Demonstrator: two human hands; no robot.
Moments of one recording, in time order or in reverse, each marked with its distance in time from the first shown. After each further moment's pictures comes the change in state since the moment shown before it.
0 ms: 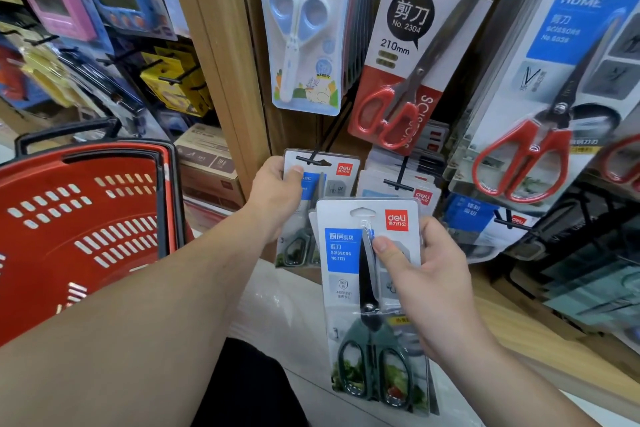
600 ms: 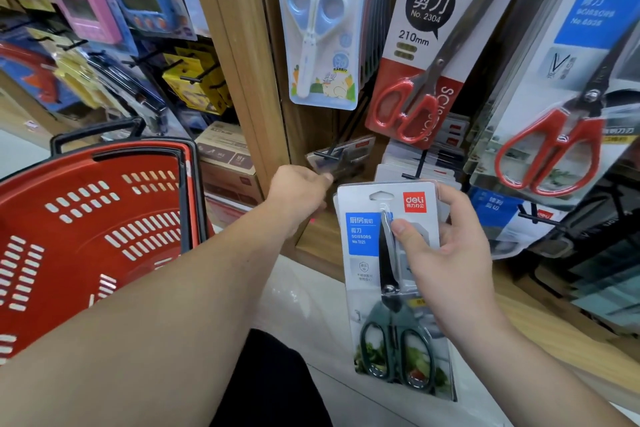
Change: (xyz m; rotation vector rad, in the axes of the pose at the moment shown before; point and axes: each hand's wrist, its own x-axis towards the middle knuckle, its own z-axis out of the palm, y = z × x) left_hand -0.015 0.016 0.002 0.346 -0.069 -0.162; right_hand 0.009 -0.002 0.005 -0.031 0.057 -0.103
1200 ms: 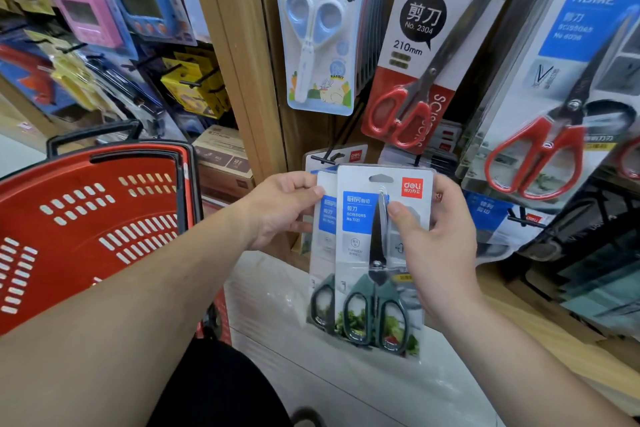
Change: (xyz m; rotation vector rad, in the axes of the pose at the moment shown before) left_hand -0.016 -0.015 -0.035 -0.250 -0.419 0.114; right_hand 0.019 0.000 0.009 -0.043 0.084 -0.093
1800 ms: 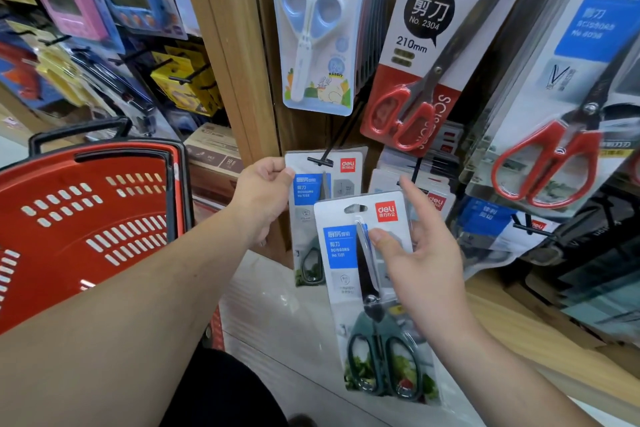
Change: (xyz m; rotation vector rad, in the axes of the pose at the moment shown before) left_hand 0.032 -0.010 -0.005 -0.072 0.495 0.072; right_hand -0.012 0.005 0.006 0.025 -0.160 0.101
